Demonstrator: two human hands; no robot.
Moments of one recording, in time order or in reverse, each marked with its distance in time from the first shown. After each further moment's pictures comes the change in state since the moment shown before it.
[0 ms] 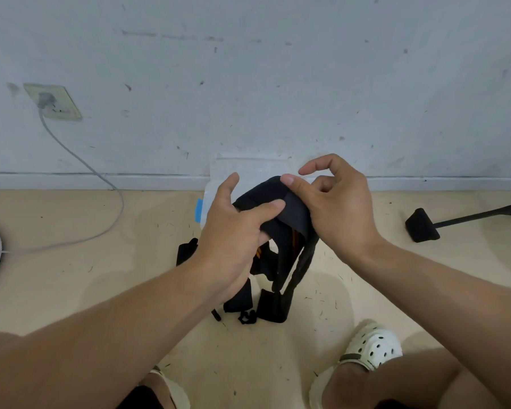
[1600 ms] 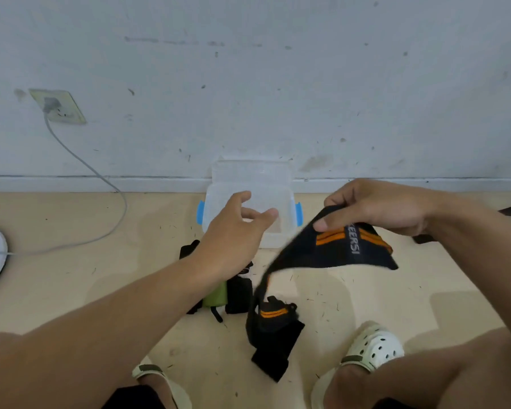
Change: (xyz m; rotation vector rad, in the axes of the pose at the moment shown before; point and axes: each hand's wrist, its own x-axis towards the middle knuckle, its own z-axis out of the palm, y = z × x) left_hand 0.003 0.009 -0.011 0.801 -0.067 0.012; right_hand 0.041 -0.014 -0.073 -0.313 -0.935 0.341
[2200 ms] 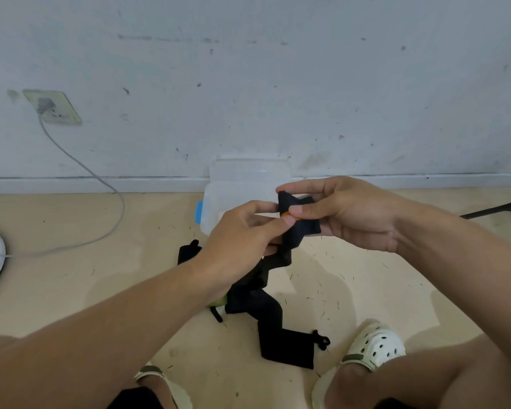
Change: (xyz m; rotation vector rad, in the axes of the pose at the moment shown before) left_hand 0.001 -0.006 0.013 -0.340 -0.116 0.007; right_hand 0.015 -0.011 0.036 0.696 0.139 -0.062
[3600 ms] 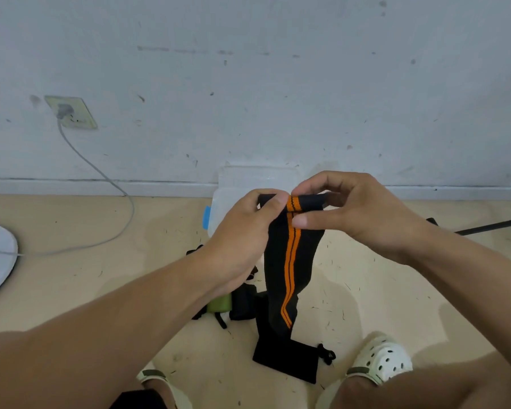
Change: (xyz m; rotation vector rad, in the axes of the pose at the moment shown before) left_hand 0.011 0.006 -0.007 -0.176 -0.002 0.075; right_hand -0.011 -0.002 0.004 -0.440 0.147 -0.383
